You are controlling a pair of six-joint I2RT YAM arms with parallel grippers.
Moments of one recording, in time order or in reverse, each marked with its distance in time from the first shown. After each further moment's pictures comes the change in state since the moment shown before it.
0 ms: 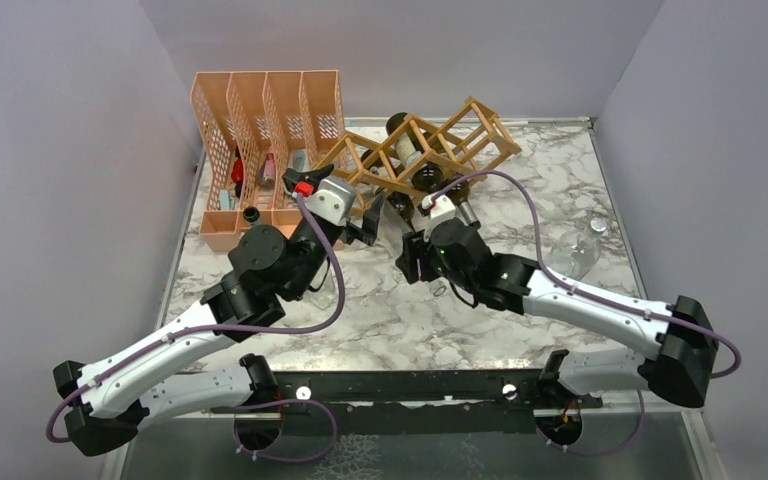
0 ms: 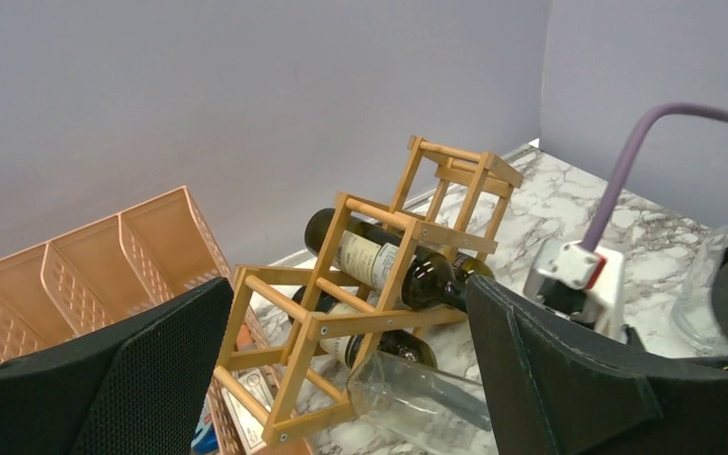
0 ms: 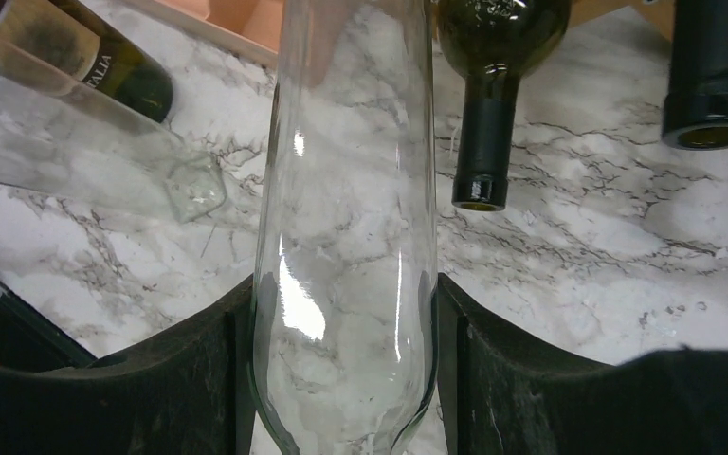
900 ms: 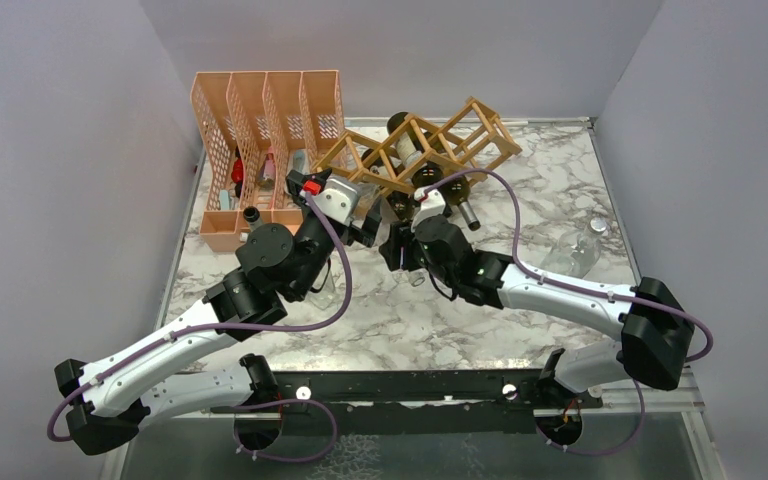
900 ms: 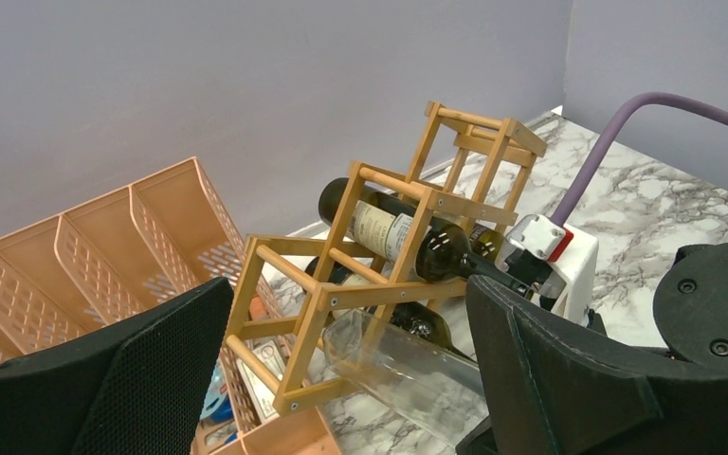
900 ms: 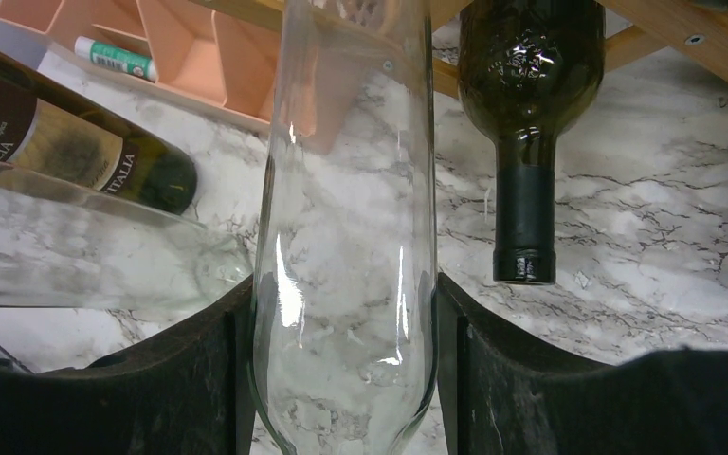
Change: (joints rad) left arm 0.000 0.010 0.001 -0.061 -0.042 -0.003; right arm 0.002 0.187 0.006 0.246 0.051 0.098
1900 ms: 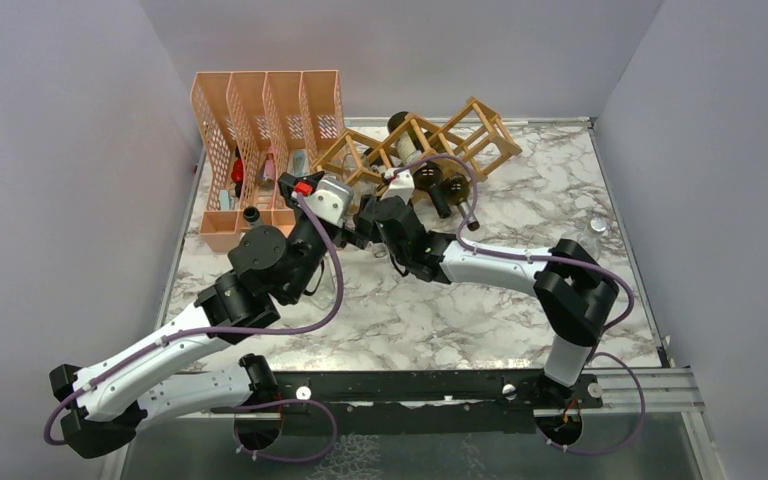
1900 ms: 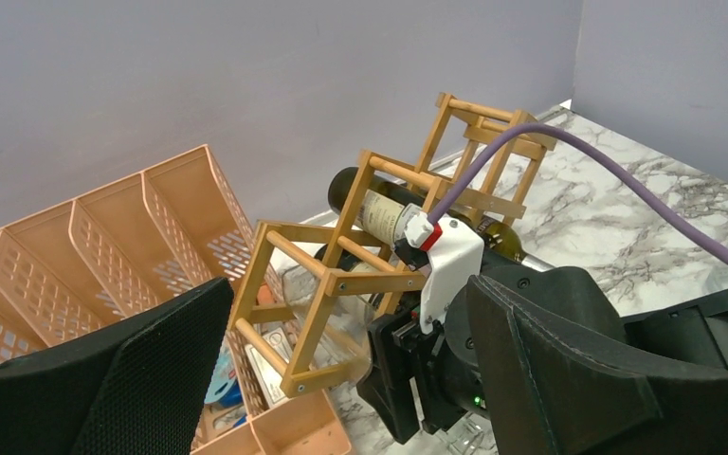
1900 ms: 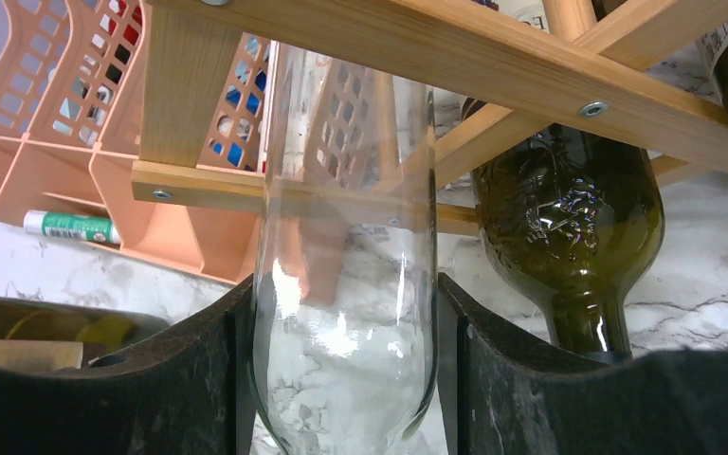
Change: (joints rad) left arm 0.000 -0.029 0.003 -0.048 -0.028 -0.011; right arm -0.023 0.387 0.249 0.202 0.164 0.035
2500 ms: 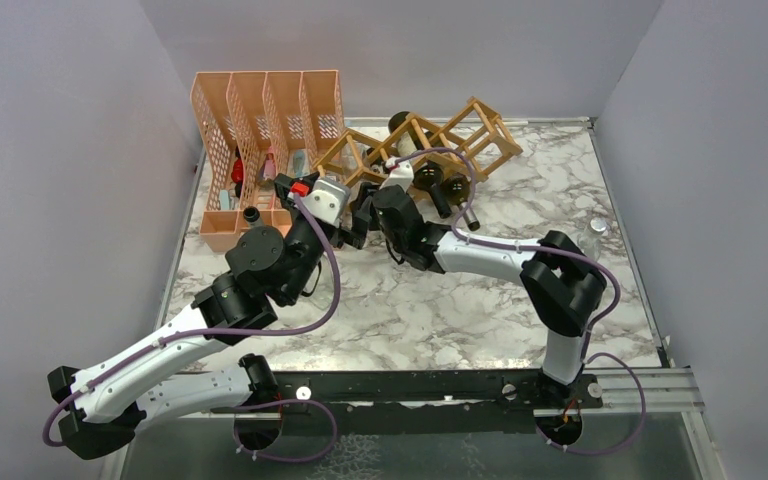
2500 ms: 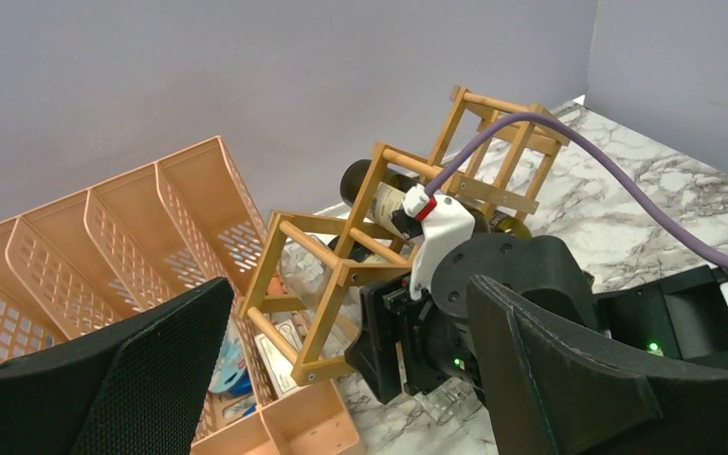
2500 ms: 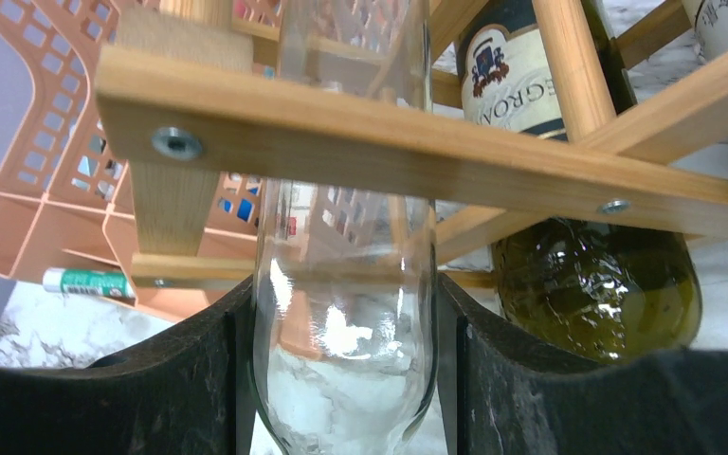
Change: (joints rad) left arm 0.000 -0.017 0.000 -0.018 -0.025 0.000; right arm -0.059 0.080 0.060 0.079 -0.037 0.014
